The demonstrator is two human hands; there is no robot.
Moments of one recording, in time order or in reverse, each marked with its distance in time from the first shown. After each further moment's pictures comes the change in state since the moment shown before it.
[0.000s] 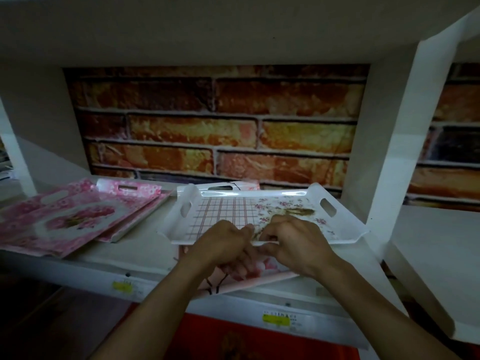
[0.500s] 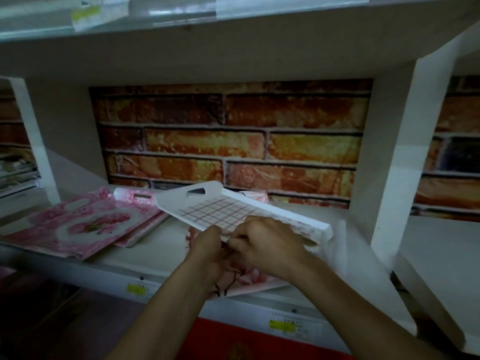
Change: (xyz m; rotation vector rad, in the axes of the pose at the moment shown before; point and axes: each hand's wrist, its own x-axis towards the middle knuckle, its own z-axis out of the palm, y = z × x) left_hand -0.003 -0.012 -0.005 -0.975 0.310 -0.078; right_hand 0.019 -0.061 -0.014 0.113 0.017 -0.080
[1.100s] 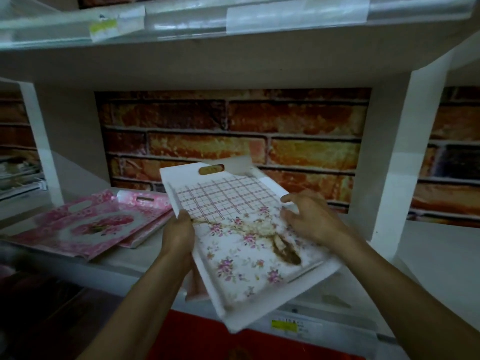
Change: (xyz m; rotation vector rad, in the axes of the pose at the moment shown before) left_hand 0.005 0.034 -0.038 0.200 0.290 0.333; right_hand 0.004 0.072 -0.041 0.012 -0.023 0.375
